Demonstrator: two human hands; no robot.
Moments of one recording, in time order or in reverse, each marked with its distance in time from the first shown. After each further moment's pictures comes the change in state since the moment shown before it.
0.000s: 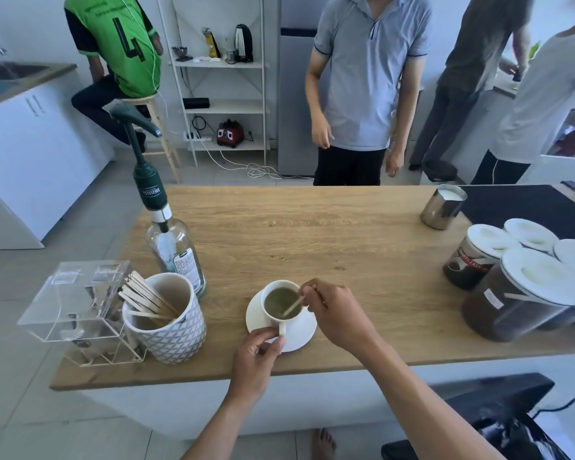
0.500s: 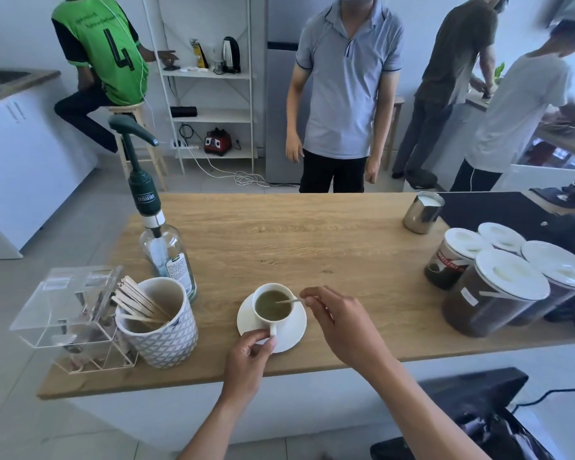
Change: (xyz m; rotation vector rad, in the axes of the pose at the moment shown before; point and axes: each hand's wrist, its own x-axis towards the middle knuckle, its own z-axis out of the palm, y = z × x) left_hand -0.004 0.007 0.001 -0.004 0.008 -0.058; right_hand -0.037 0.001 -0.018 -0.088 0.121 -0.158
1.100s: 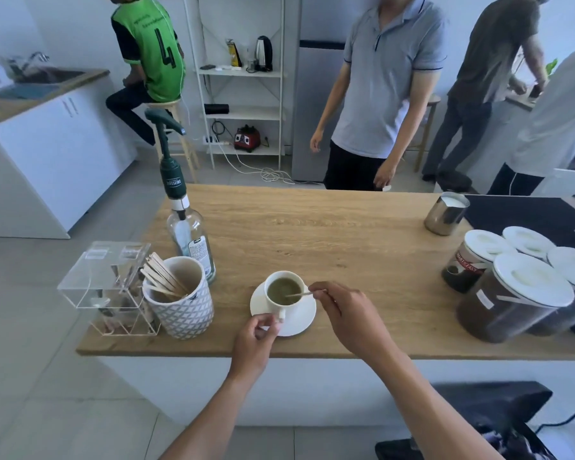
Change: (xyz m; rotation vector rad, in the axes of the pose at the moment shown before) left_hand -0.015 0.013 0.002 0.113 0.116 -0.065; right_hand -0.009 0.007 -0.006 -0.006 -0.058 -0.009
